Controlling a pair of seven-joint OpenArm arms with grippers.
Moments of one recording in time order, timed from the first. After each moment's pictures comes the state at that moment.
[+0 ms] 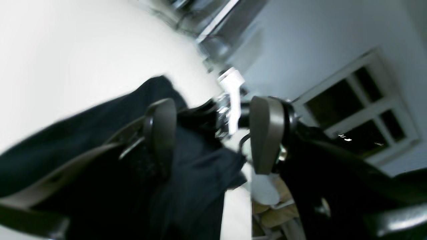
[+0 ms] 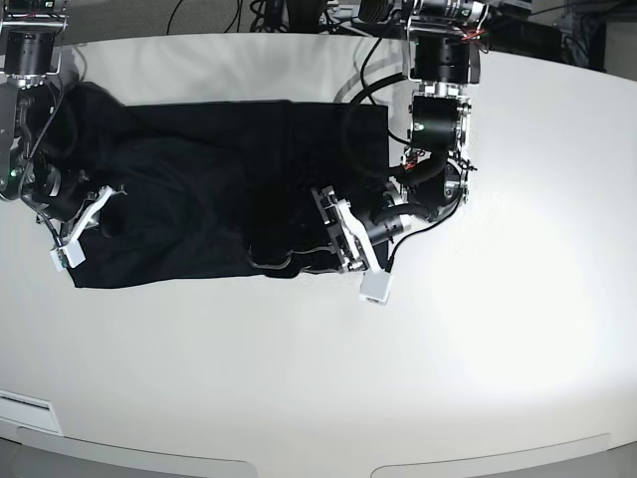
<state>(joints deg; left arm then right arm) -7.5 3.8 0.6 81.7 -74.3 -41.4 60.3 -1.4 29.9 9.2 77.3 37.3 36.5 -51.0</state>
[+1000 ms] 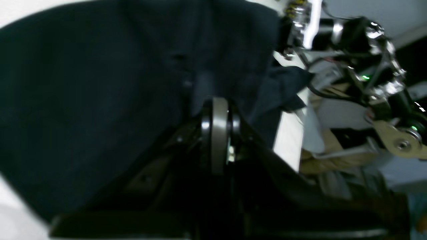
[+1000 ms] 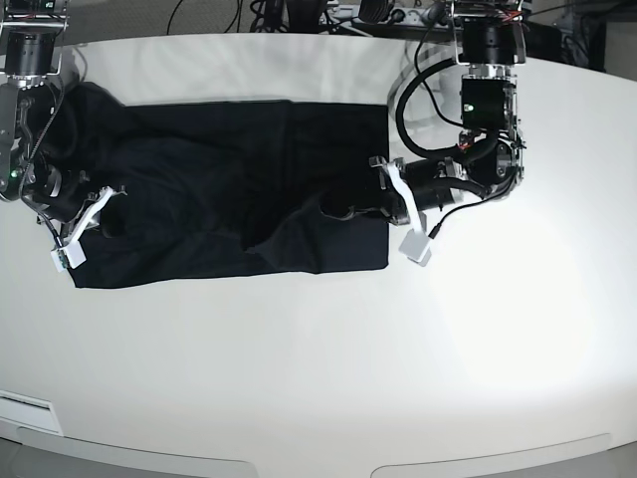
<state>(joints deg) -1.6 -7.1 -4.2 86.2 -69.0 -40.1 71.4 -1.0 29.8 9.1 77.3 37.2 36.3 -50.7</state>
